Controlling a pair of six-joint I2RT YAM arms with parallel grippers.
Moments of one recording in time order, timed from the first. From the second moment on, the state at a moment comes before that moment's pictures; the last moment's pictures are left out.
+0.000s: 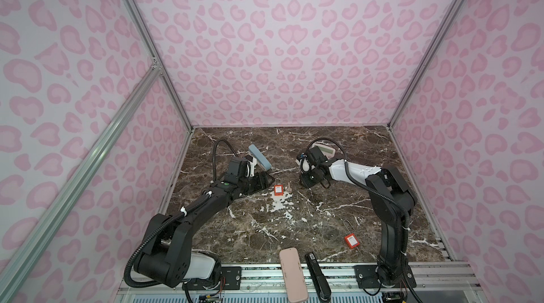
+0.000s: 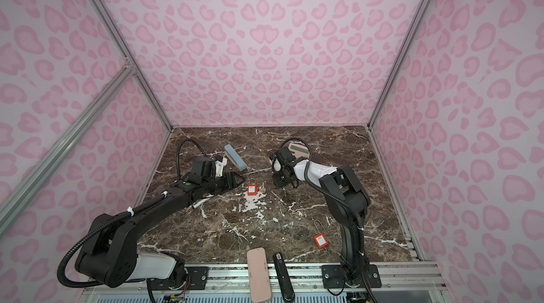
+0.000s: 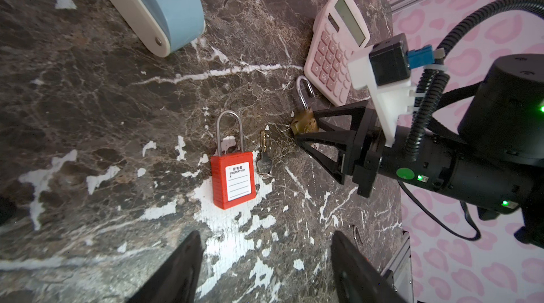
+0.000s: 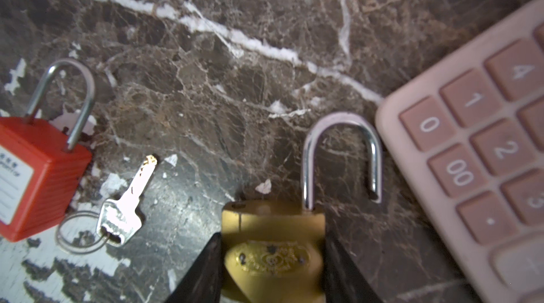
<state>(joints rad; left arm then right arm) -0.35 1.40 0.77 -0.15 0.45 -0.65 0.54 2.00 1.31 -0.45 -0.09 0.00</state>
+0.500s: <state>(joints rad) -0.37 1.43 0.79 -0.11 0.49 -0.70 0.58 1.84 1.25 -0.49 -0.16 -0.01</state>
